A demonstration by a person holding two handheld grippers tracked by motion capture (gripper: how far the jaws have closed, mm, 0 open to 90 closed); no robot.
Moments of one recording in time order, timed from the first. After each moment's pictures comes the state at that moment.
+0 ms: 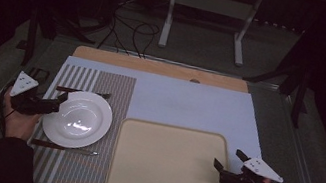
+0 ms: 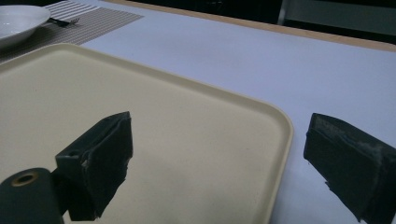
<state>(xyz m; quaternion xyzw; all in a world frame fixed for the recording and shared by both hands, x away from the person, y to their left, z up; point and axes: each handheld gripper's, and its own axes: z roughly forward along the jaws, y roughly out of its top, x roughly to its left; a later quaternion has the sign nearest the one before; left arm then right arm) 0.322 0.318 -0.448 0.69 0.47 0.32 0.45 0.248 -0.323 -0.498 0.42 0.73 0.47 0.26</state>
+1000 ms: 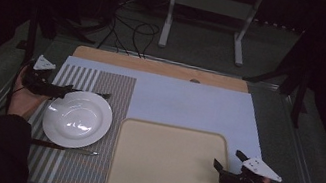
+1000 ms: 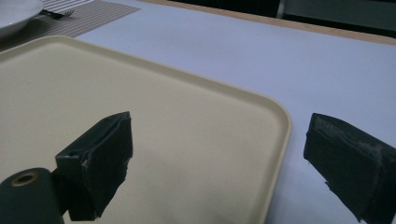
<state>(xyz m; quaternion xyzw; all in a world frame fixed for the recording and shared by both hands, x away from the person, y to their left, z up) 0.395 0.325 -0.446 0.78 0.47 0.26 0.32 0.250 -0.323 -0.502 0.43 0.73 0.46 0.26</state>
